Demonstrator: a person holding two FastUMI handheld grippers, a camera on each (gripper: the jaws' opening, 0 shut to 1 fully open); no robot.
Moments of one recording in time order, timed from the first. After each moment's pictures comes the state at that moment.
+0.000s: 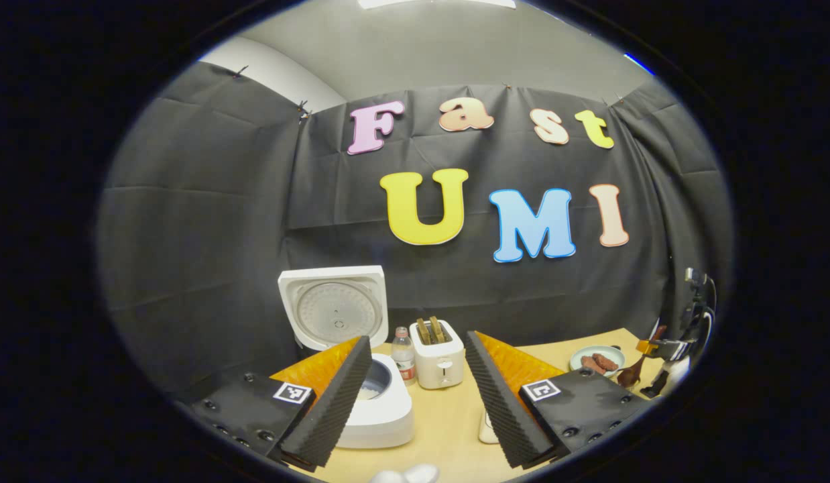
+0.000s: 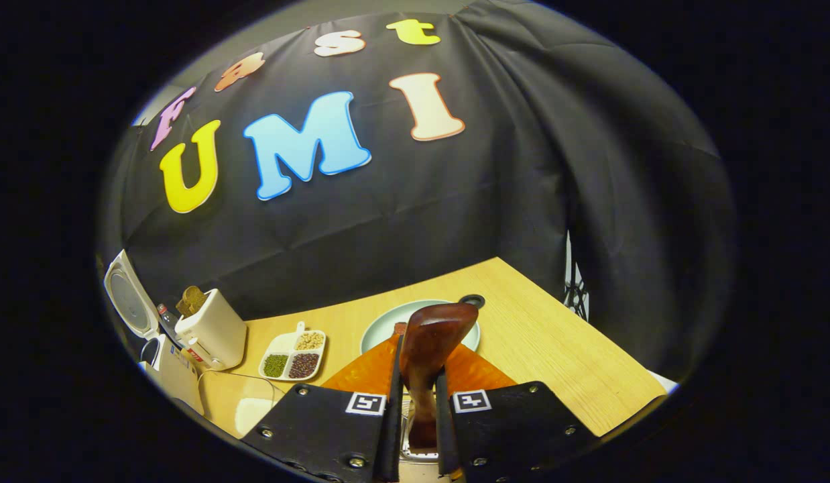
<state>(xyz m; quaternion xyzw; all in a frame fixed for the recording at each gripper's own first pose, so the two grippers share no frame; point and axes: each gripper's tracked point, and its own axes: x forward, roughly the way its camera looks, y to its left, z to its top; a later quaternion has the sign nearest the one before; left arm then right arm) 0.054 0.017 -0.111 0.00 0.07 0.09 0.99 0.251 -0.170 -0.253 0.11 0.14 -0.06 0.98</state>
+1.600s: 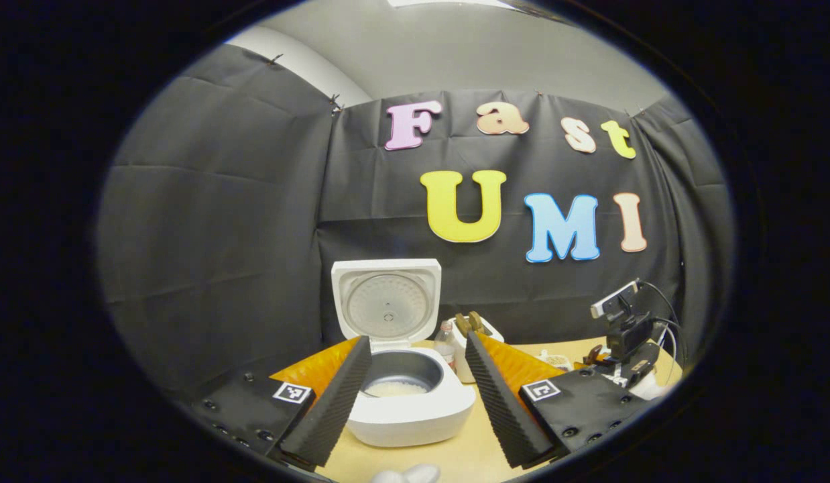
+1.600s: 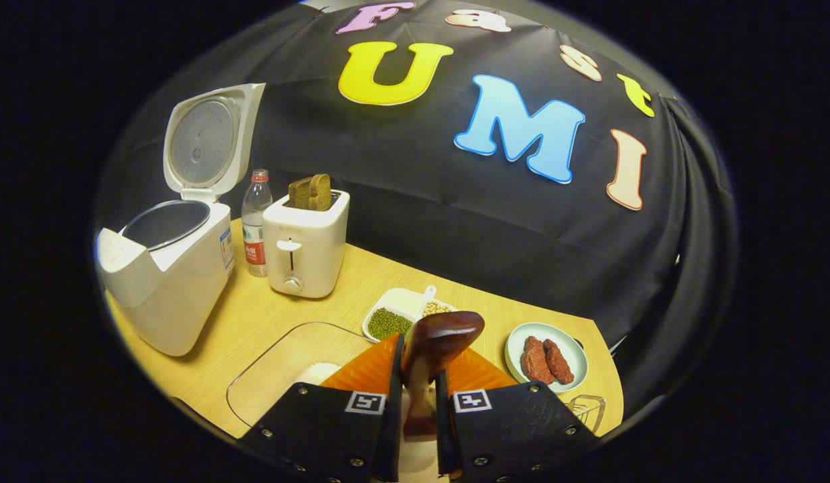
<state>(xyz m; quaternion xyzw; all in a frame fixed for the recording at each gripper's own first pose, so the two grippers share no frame) 0.015 0.123 -0.132 -0.02 0.07 0.12 0.99 0.256 0.093 -0.306 -0.17 0.18 0.10 0.96</state>
